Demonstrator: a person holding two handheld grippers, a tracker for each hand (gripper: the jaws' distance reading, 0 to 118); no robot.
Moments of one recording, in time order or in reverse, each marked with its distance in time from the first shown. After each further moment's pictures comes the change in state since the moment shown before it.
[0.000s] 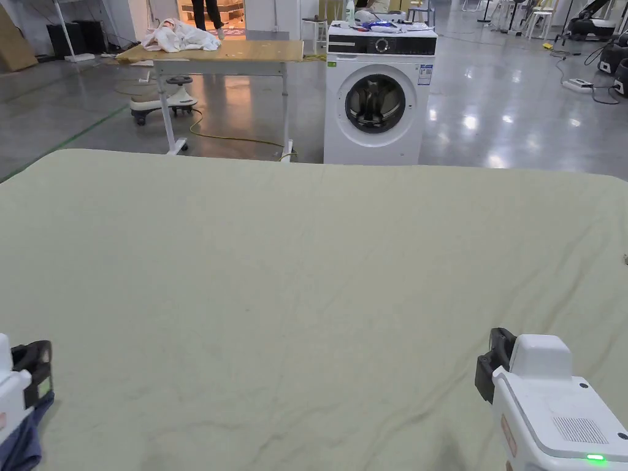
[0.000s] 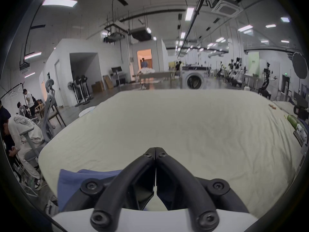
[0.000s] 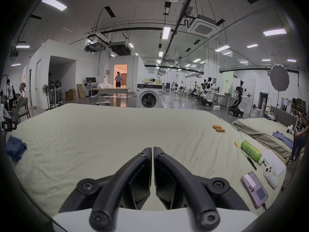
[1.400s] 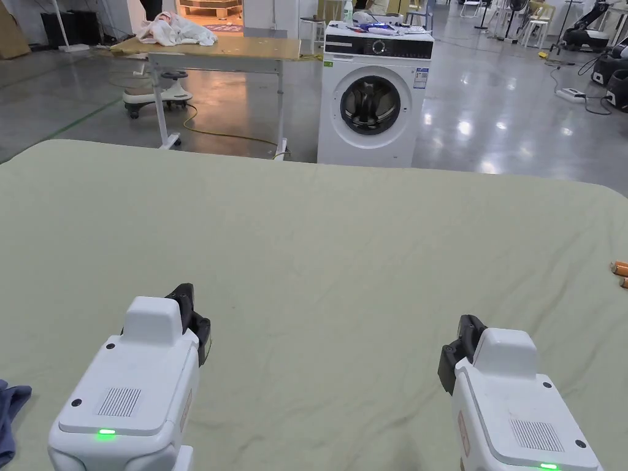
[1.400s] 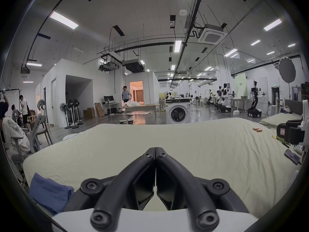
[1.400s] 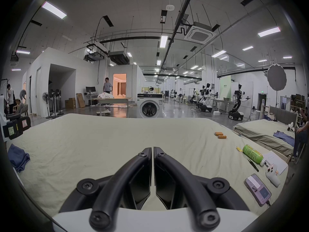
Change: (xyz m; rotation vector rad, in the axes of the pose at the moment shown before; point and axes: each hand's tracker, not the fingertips) left arm 0.171 0.015 0.015 0.278 -0.069 -0.017; right arm -0.028 0.016 0.010 0.089 -0.005 -0.025
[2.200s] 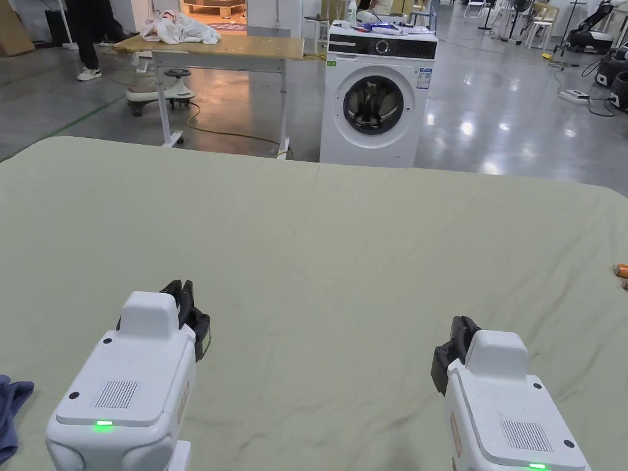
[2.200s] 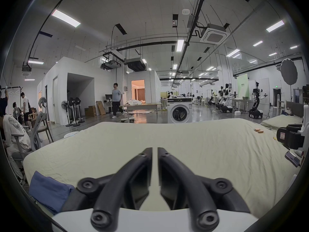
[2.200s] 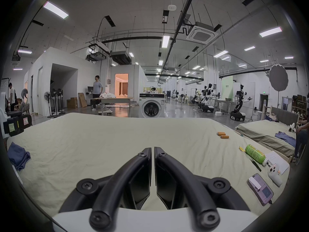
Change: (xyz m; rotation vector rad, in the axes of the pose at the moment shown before) left arm -0.005 0.000 -0.003 -0.010 0.017 0.017; right arm -0.006 -0.006 -0.004 0.001 0.014 0.007
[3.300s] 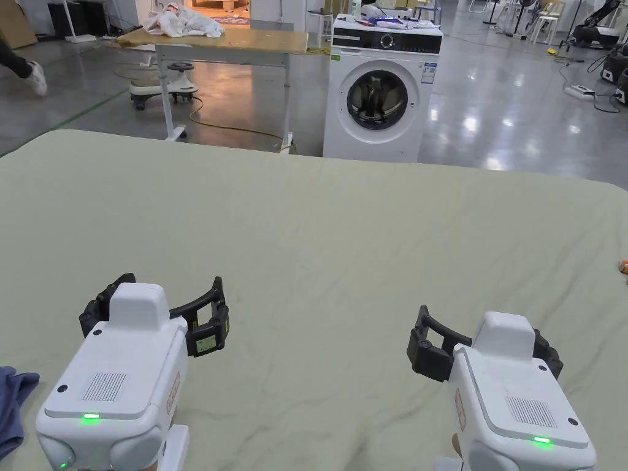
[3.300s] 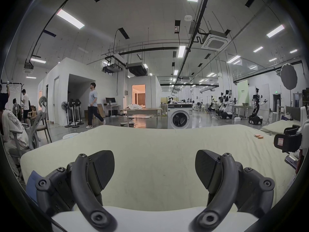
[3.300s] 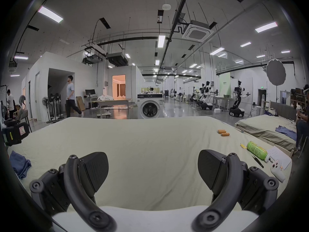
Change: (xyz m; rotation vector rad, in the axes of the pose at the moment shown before) left arm -0.016 -0.002 -0.002 0.049 -0.006 0.035; right arm 0.000 0.008 -0.012 -0.011 -0.013 -0.053
